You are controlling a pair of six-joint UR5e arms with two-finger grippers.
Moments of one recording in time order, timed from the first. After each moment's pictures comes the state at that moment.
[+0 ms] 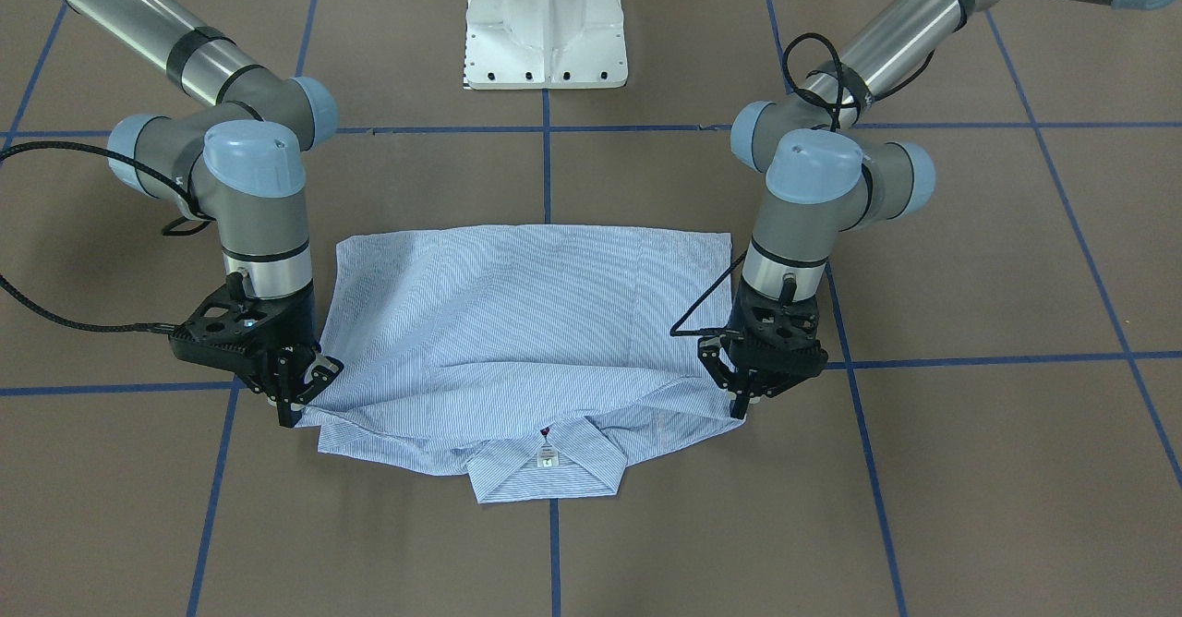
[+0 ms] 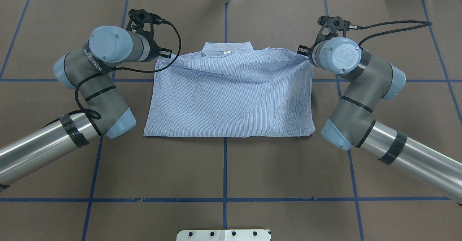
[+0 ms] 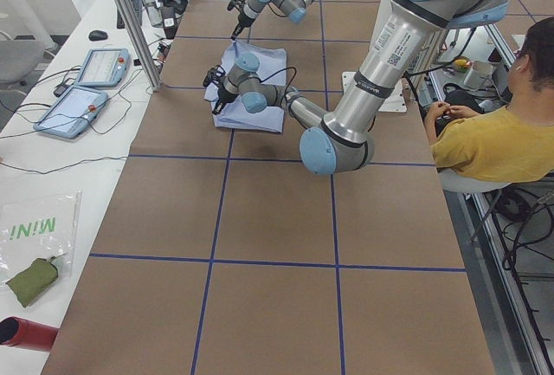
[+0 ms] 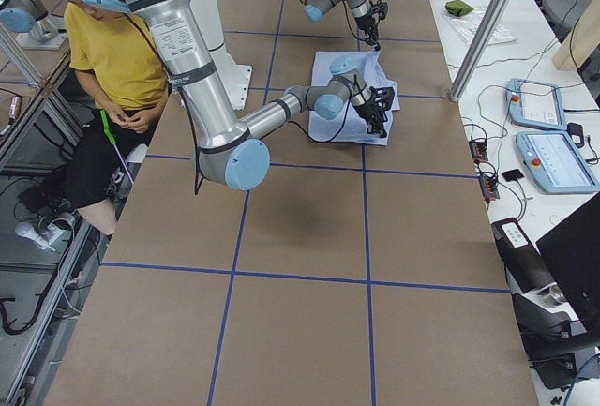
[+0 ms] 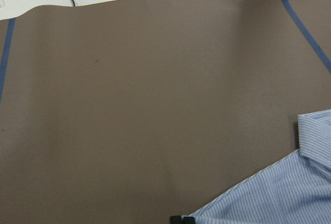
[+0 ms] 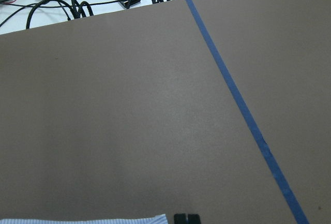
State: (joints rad) left arm -0.75 -2.20 -1.35 -2.20 -1.67 -0.84; right arm 0.72 -1.07 1.50 -1.17 1.46 1.33
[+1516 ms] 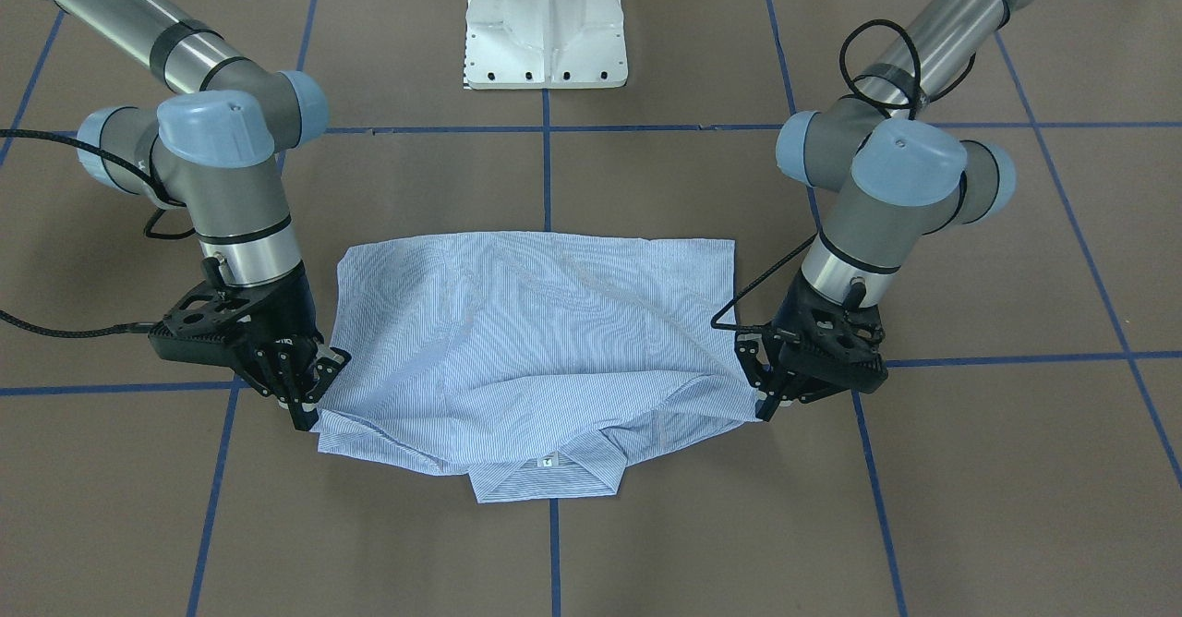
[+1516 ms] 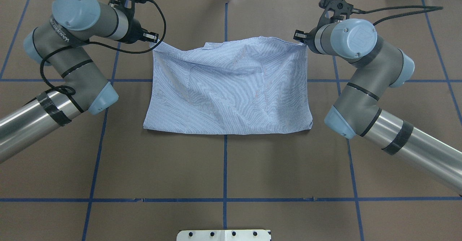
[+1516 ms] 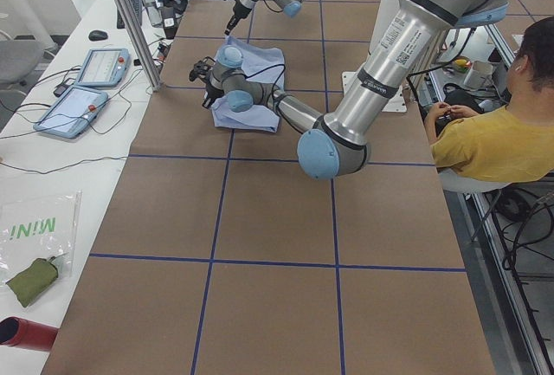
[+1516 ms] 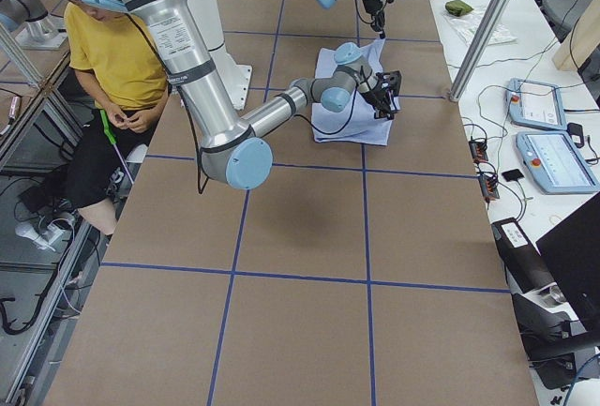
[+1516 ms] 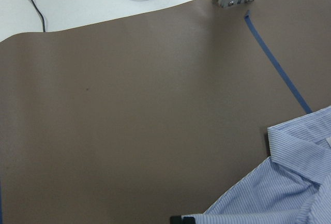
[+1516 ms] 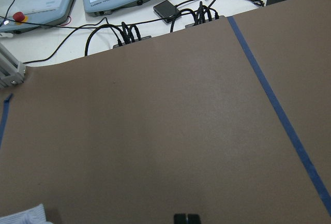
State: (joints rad) left arm -0.85 -2.19 -1.37 -2.23 -1.86 -0.77; right arm 0.77 -1.06 1.52 -1.08 1.55 1.31
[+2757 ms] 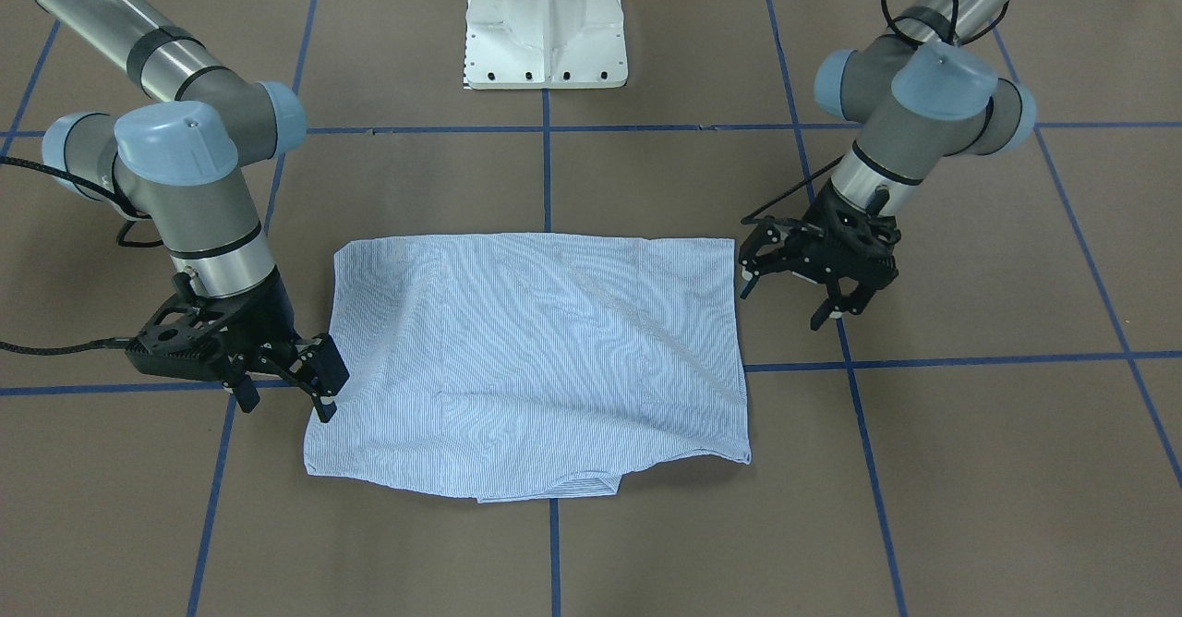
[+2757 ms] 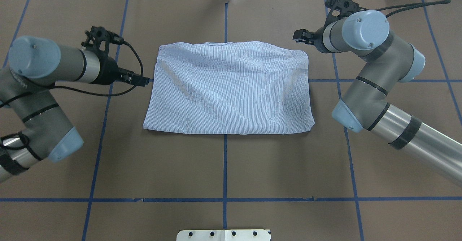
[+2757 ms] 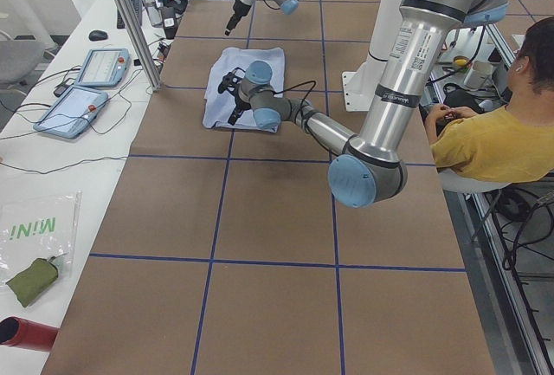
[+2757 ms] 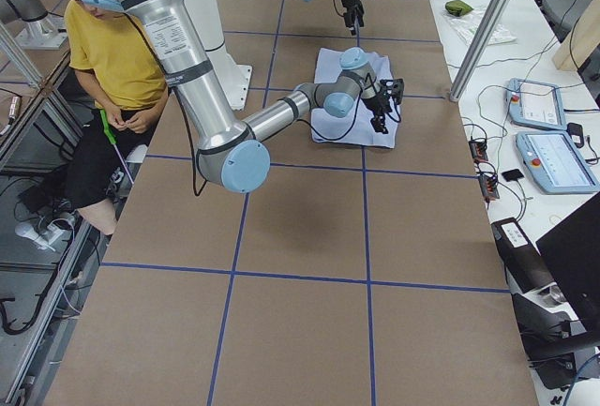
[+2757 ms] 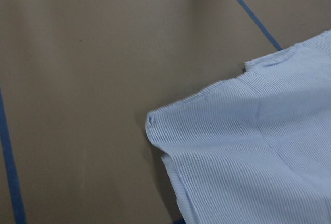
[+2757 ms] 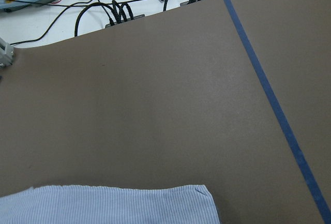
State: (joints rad) left arm -0.74 -1.87 -1.67 -2.32 -1.90 -0.82; right arm 0.81 -1.08 1.53 -1.07 1.67 1.29
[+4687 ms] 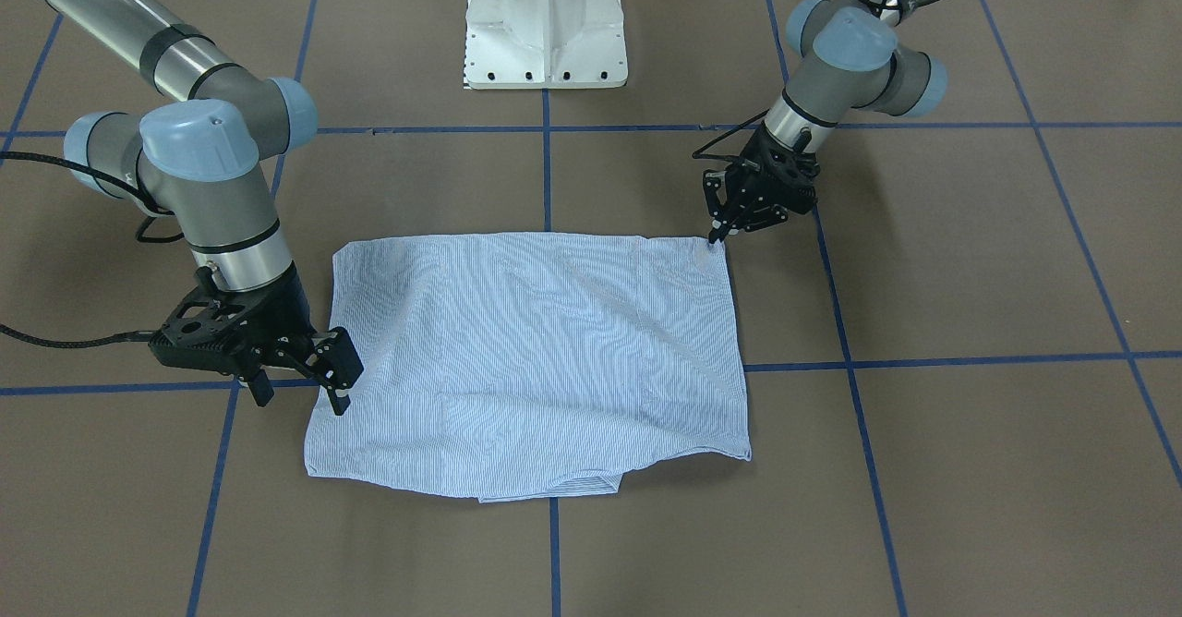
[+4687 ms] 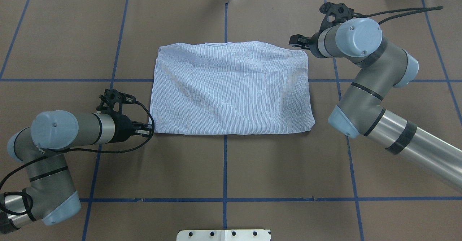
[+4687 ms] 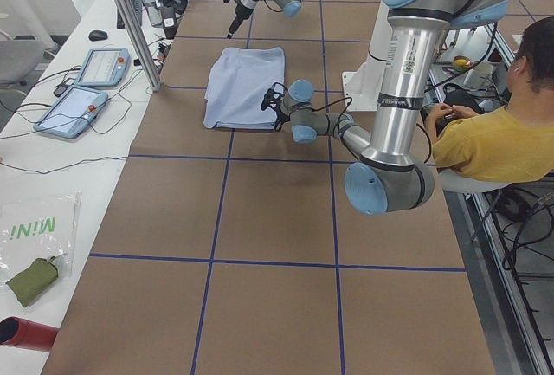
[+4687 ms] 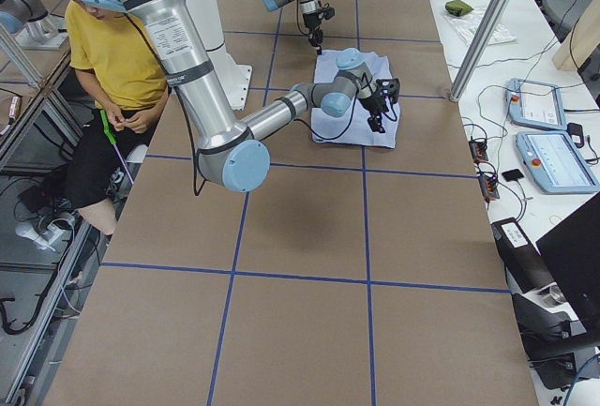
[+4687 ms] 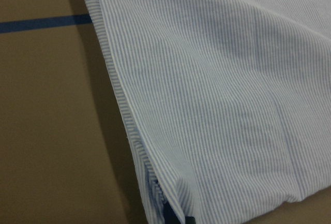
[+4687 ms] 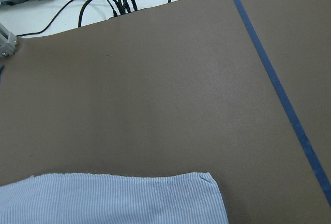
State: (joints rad) left arm -0.50 -1.76 -1.72 -2.42 -1.72 -1.02; right arm 0.78 -1.08 1.53 -1.07 1.64 1.29
